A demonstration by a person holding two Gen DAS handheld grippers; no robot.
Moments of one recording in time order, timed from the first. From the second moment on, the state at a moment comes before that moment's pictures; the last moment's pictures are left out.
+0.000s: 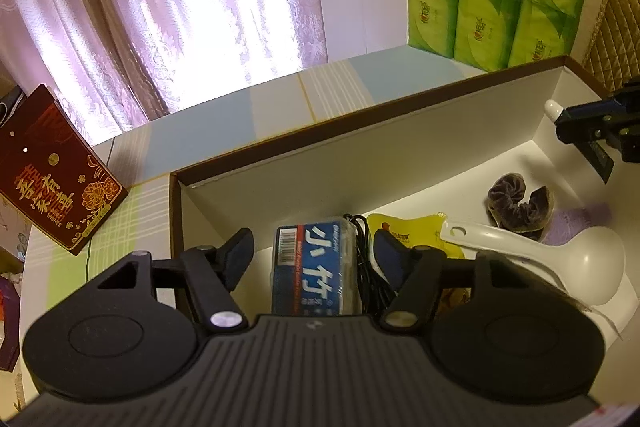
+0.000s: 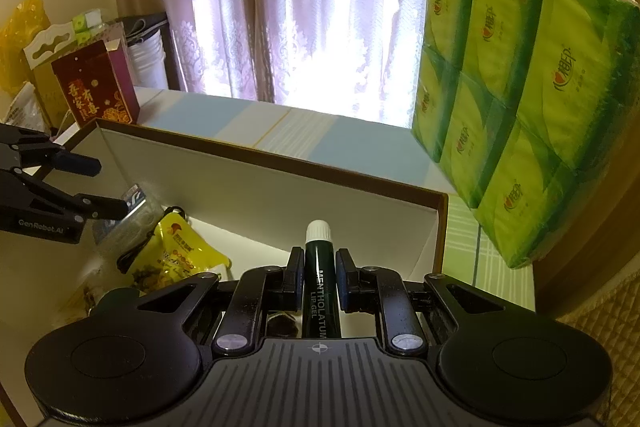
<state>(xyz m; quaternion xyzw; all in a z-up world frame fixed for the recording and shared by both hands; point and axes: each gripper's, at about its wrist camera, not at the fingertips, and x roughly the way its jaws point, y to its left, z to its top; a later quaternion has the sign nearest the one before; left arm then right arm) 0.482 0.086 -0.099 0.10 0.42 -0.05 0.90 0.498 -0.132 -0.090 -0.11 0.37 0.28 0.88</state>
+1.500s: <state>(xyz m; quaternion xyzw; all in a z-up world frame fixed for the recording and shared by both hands) 0.437 0.088 -0.031 0.03 0.37 -0.02 0.93 0.451 -0.128 -0.042 -0.08 0.31 0.30 0.90</state>
